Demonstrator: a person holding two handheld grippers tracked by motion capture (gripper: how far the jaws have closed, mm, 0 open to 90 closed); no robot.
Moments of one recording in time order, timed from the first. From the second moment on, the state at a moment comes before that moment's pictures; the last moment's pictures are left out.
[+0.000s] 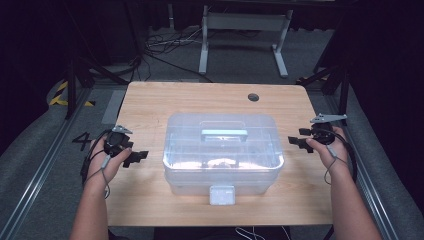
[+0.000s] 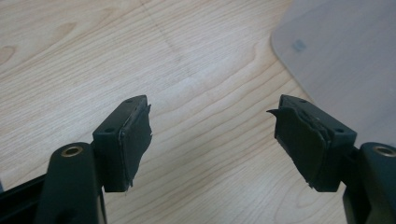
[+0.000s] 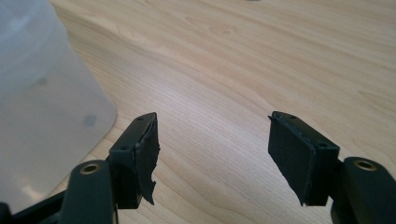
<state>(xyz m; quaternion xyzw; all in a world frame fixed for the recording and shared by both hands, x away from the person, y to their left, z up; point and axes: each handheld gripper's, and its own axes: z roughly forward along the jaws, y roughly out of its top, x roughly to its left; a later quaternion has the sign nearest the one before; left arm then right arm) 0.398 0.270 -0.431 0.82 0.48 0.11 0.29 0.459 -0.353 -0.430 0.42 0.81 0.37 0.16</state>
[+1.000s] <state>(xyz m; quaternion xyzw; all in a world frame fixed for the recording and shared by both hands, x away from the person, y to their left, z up) 0.405 0.266 -0.456 0.86 0.45 0.05 0.24 0.456 -0.336 -0.488 0.37 0.85 0.35 0.15</state>
